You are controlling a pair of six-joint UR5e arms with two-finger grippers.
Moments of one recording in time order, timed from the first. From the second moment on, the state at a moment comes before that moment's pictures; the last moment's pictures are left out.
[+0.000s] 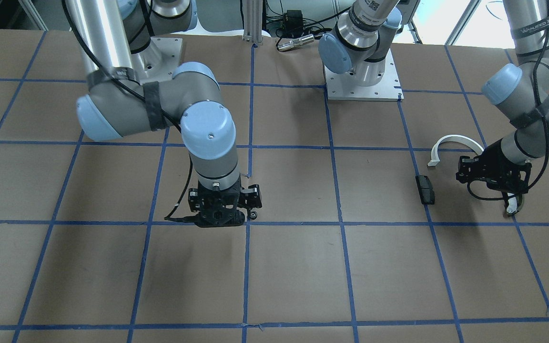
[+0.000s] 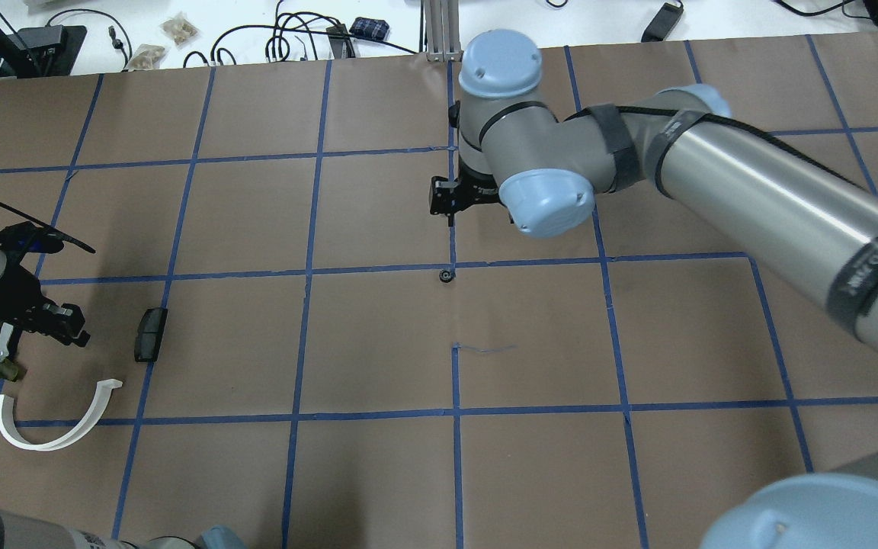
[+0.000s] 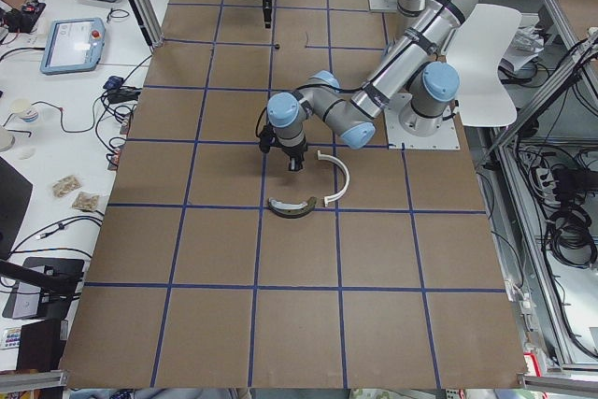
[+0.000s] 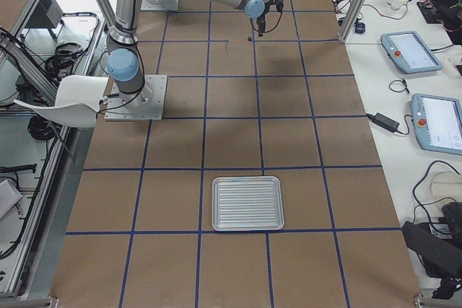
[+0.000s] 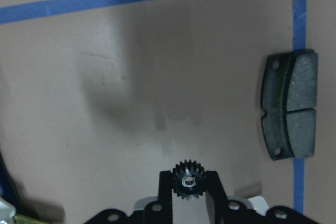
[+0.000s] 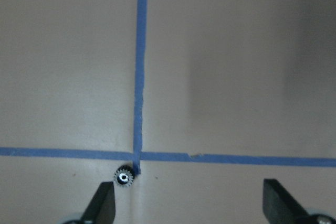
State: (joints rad) left arm -0.88 -1.84 -2.00 -1.03 1.62 0.84; right arm 1.84 -1.18 1.60 -2.06 -1.54 0.25
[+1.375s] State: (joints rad) left arm -1.69 -1.97 -1.70 -1.03 1.52 -0.21; right arm 1.59 -1.54 1.58 -1.68 -1.59 -0.02
